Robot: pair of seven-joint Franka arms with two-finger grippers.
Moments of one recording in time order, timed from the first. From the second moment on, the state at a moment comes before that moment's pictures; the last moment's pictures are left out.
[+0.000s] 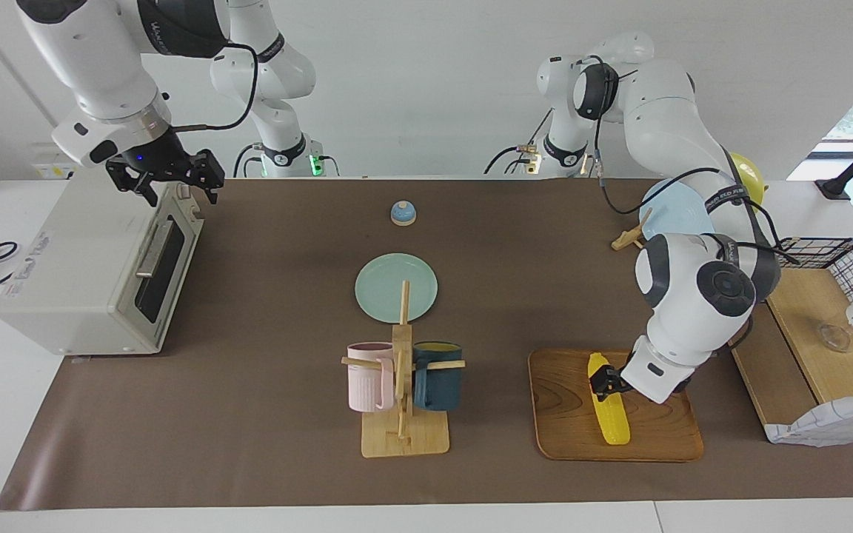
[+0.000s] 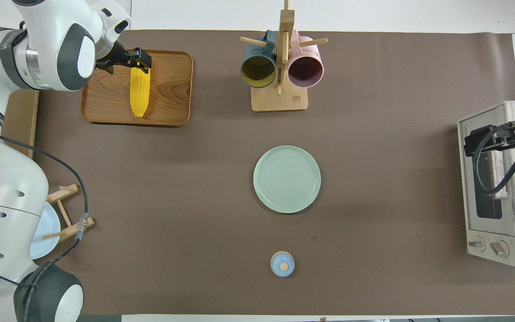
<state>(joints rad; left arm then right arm) -0.17 0.84 -0.03 -0.99 0.02 1.89 -0.10 0.00 -0.01 0.01 -1.60 -0.06 1.50 -0.07</state>
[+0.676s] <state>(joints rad) -0.17 0.90 -0.04 -0.99 0.02 1.94 -0.06 0.00 -0.01 0.01 -1.60 -0.06 1.50 -0.07</state>
